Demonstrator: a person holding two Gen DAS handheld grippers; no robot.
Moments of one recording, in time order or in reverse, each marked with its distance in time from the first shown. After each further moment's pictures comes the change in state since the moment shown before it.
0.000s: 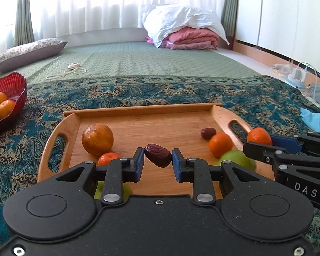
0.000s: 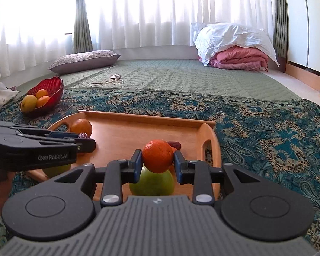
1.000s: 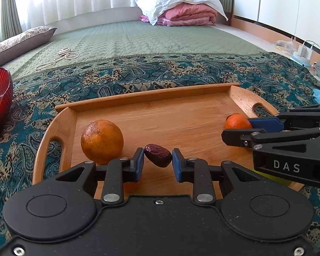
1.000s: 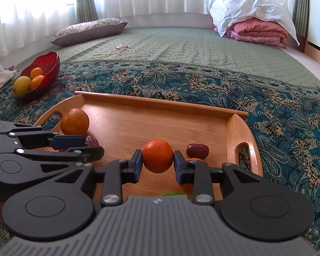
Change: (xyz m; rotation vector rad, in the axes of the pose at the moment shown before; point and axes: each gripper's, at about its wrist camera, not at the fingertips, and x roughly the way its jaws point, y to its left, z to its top) left arm 0.065 0.028 0.012 0.069 0.124 -0.017; right arm 0.092 0.016 0.027 -0.017 0.210 0.048
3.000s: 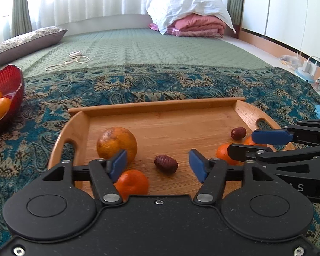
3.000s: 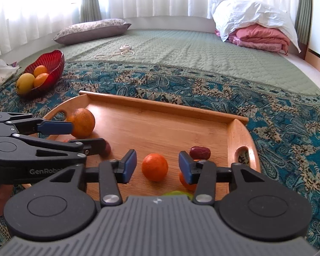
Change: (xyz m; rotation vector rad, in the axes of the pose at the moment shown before) left arm -0.023 0.014 0.002 -0.071 -0.053 0.023; right arm -0.016 0.010 0.000 -0.035 -0.028 -0.013
